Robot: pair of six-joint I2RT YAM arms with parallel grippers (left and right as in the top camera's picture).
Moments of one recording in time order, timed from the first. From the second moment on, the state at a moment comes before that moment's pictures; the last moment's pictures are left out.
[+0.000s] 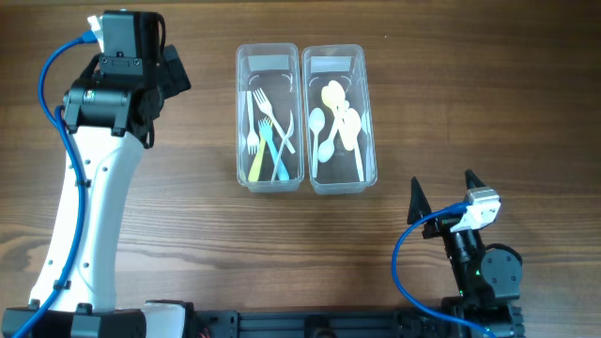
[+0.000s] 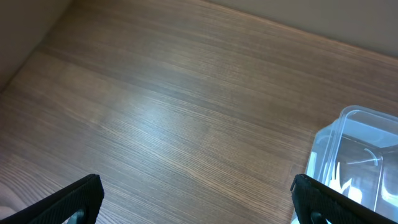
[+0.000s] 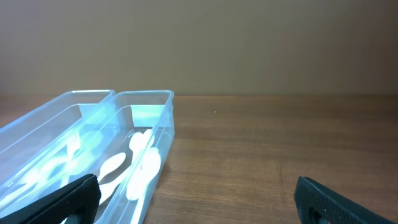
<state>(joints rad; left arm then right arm) -0.10 1.51 1.57 -0.95 -0.42 -0.36 0.07 0.02 0.04 -0.08 -0.10 0.07</state>
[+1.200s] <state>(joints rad) -0.10 1.51 1.57 -0.95 -0.42 -0.36 0.07 0.02 0.04 -0.07 -0.09 0.06</state>
